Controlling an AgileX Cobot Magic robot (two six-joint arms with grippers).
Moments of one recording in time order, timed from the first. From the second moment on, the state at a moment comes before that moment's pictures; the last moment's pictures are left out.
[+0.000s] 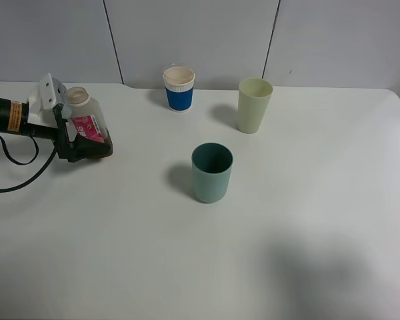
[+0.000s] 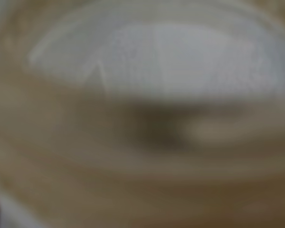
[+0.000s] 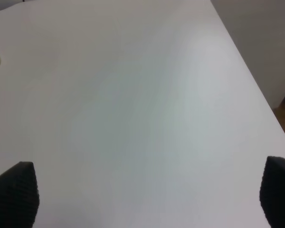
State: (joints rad) left arm 0.21 2.08 -0.98 1.70 -1.03 -0.67; right arm -0.10 0.00 -0.50 -0.09 1.06 0.04
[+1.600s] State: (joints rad) left arm 0.21 1.93 -0.94 1.53 -0.95 -0.90; right arm -0.10 0.00 -0.50 -0.09 1.06 0.04
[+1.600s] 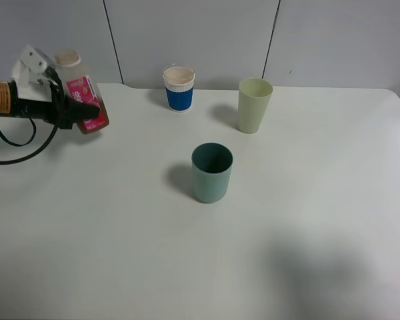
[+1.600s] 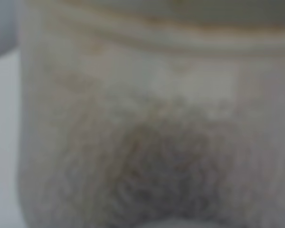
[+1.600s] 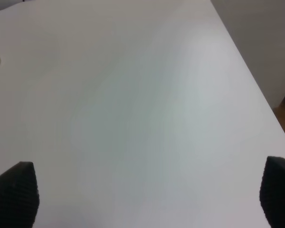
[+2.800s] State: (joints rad) left arm -0.09 1.38 -0.54 0.27 -0.17 -0.34; right arm -0.10 0.00 -0.50 -0.09 1.06 0.04
